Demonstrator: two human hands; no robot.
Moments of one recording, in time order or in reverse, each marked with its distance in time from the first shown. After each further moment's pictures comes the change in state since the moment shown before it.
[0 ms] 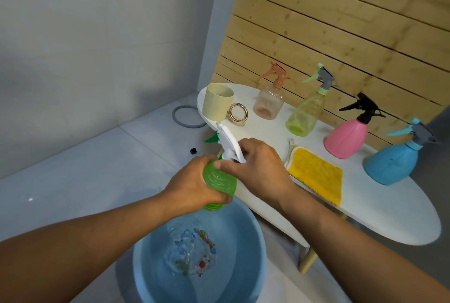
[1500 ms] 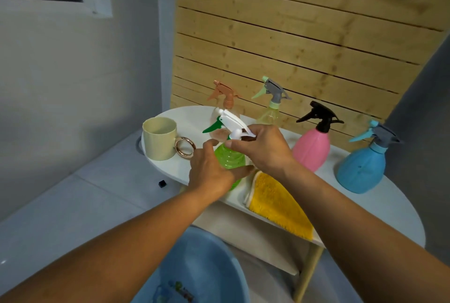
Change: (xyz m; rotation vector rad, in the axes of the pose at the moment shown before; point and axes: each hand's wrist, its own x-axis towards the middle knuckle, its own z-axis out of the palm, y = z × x) left_hand 0.158 0.104 0.094 0.064 0.164 -0.036; right_hand 0.102 0.114 -0.096 0.299 0.197 0.213
